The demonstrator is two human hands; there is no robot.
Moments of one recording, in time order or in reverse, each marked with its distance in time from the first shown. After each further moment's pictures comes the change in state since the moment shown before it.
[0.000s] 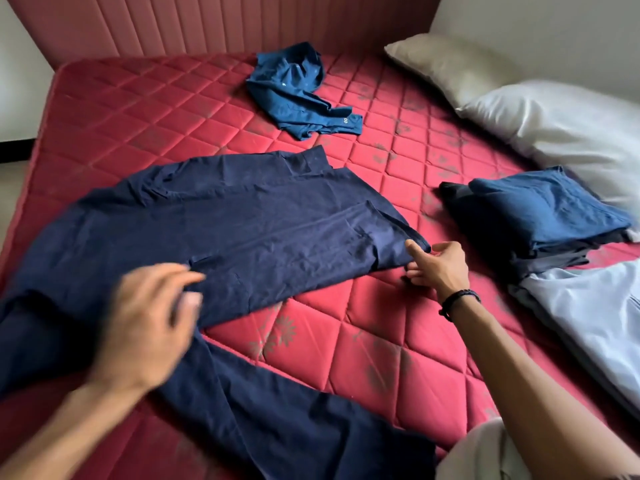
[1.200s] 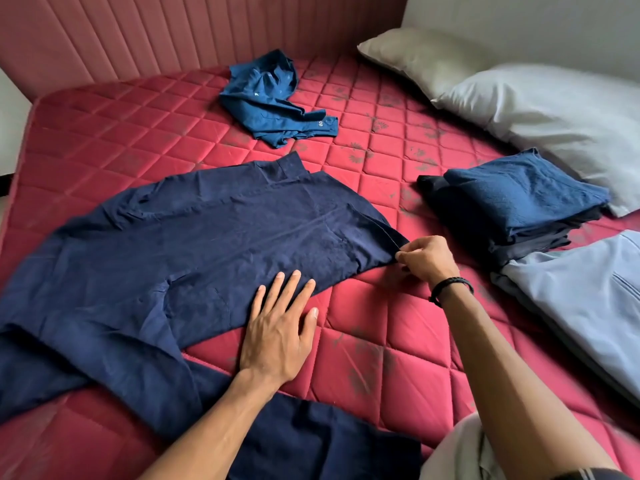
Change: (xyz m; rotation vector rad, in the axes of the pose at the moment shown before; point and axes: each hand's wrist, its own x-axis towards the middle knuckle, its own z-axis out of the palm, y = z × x) left_hand -0.012 0.122 0.143 0.105 -0.399 0.045; right_hand 0.032 0.008 -0.022 -0.288 -0.062 -0.085
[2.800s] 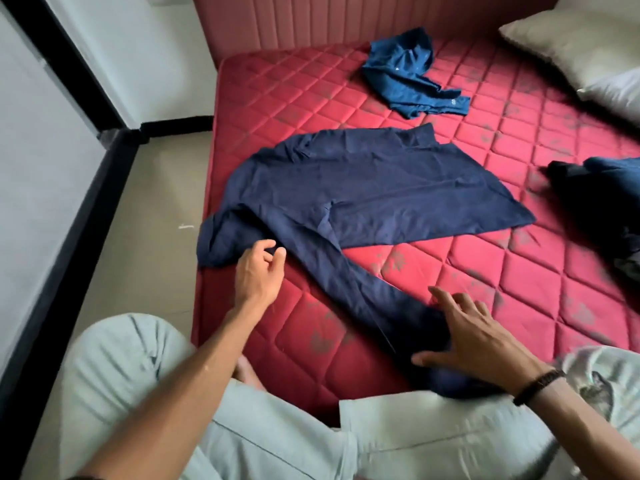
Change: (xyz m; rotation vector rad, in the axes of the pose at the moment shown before) left_hand -0.159 -0.183 -0.123 -0.451 0.279 -0.686; right_hand -0.302 0.011 0.034 -0.898 -0.416 -0.705
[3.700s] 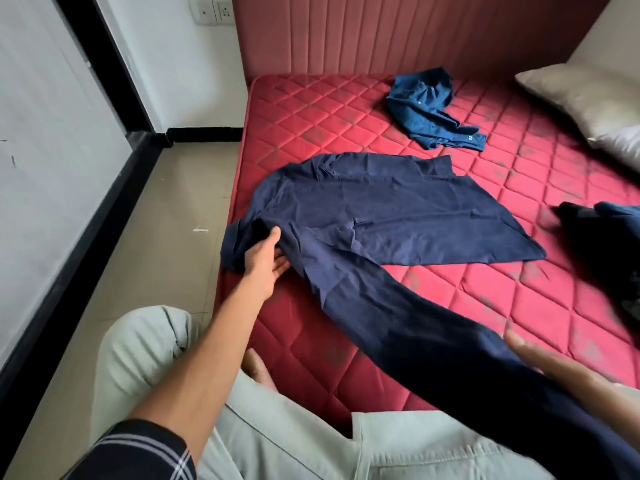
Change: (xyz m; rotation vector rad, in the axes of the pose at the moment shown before) left_hand 0.051 0.011 -0.024 -1.073 -0.049 -0.744; right_hand -0.113 -0.040 -0.129 1.421 -0.436 0.181
